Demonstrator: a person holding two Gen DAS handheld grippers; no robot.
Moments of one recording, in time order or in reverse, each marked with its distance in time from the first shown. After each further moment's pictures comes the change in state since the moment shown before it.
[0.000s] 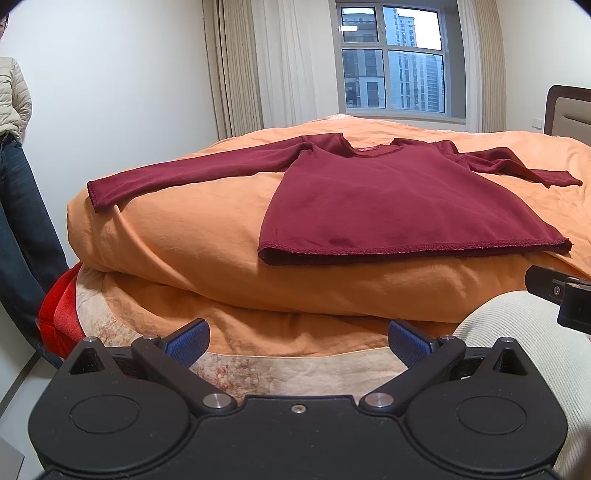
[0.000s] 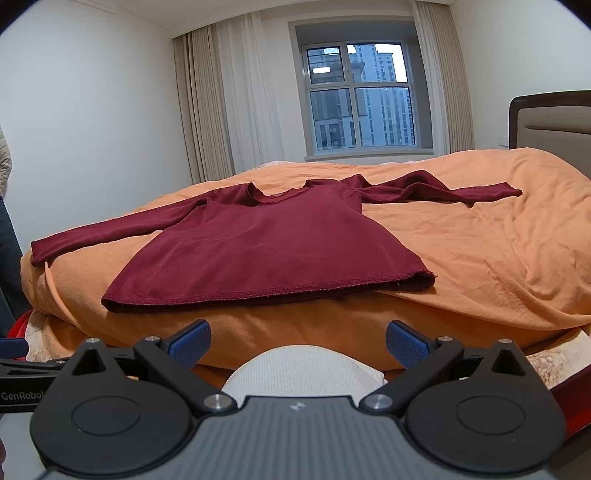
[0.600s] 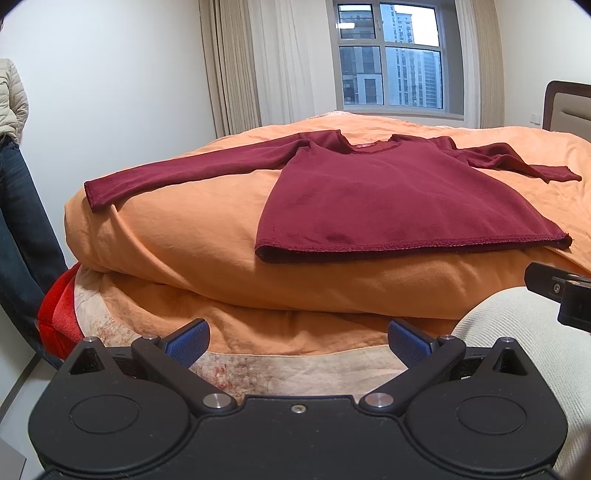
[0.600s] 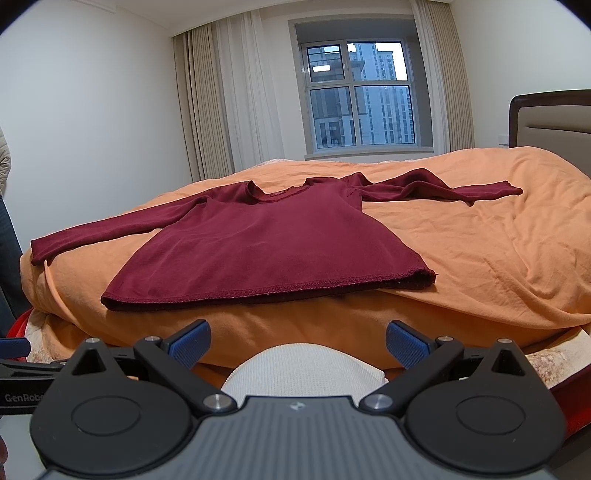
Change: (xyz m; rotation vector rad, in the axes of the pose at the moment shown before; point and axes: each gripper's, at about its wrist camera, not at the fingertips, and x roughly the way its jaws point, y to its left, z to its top) left arm 0.003 -0.002 -0.002 0.013 0.009 0.000; right arm 0.001 -0.001 0.000 0.001 0.003 0.001
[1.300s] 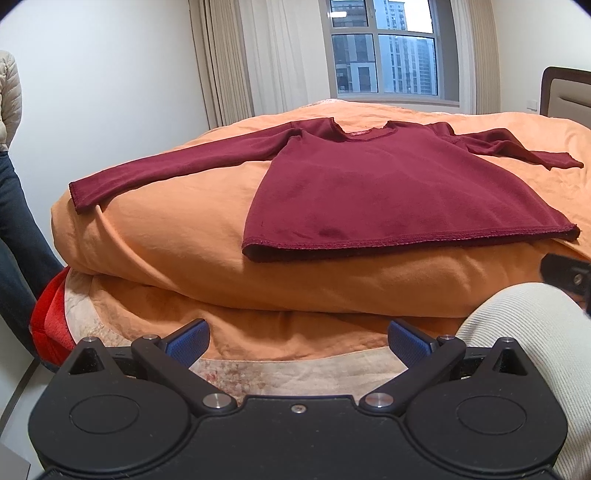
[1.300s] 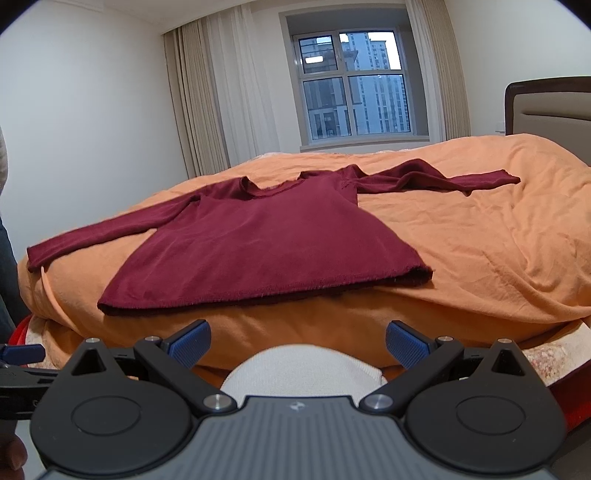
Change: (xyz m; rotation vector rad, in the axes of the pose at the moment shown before) left arm 0.024 -0.007 0.009 0.034 0.040 -0.008; right arm 0.004 -0.008 0.010 0.039 0.029 0.000
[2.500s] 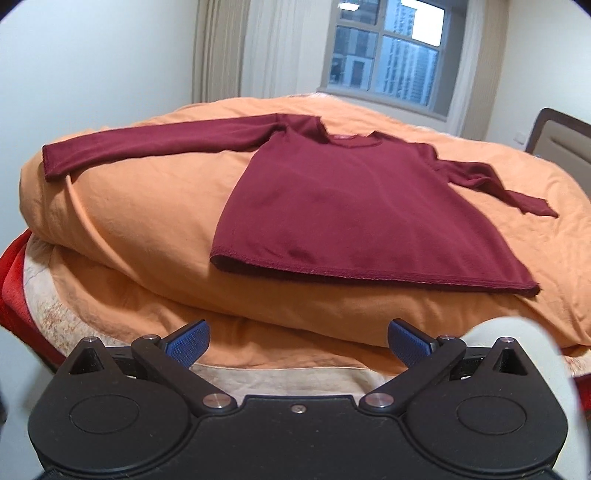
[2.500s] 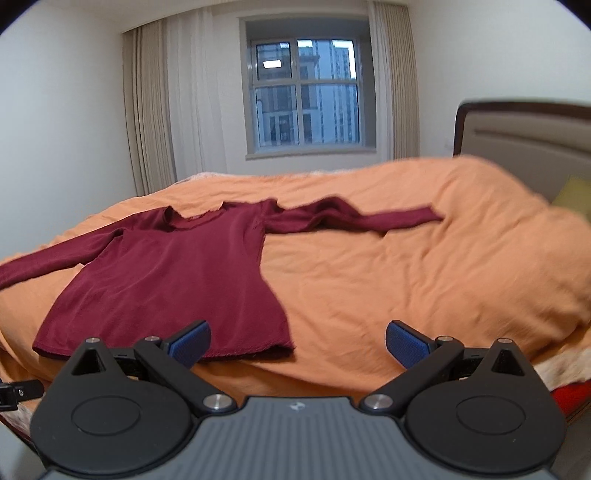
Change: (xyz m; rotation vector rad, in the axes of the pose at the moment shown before) left arm -0.003 0.017 0.033 -0.161 0.058 -0.176; right arm -0.033 -0.072 0.076 -0.031 -0.010 -0.208
